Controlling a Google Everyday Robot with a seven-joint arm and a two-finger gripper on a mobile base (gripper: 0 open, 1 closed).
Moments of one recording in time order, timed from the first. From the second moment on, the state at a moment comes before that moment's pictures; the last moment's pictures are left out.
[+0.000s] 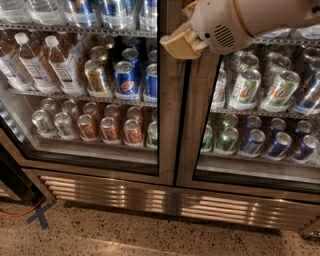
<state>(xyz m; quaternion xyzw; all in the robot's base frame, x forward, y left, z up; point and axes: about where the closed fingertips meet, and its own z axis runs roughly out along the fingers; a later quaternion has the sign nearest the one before) 0.507 -0.016 1.044 -0.56 0.68 0.12 0.45</state>
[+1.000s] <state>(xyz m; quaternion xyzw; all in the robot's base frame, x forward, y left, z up) 0.506 -0.015 1.048 -0.57 0.67 0.12 0.46</state>
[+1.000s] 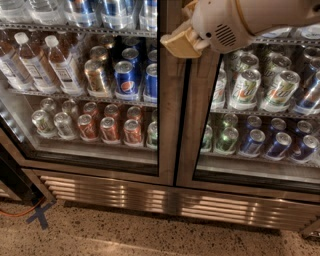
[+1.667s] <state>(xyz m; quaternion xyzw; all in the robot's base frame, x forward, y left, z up) 0.508 -0.018 1.048 -0.57 0.67 0.11 0.46</state>
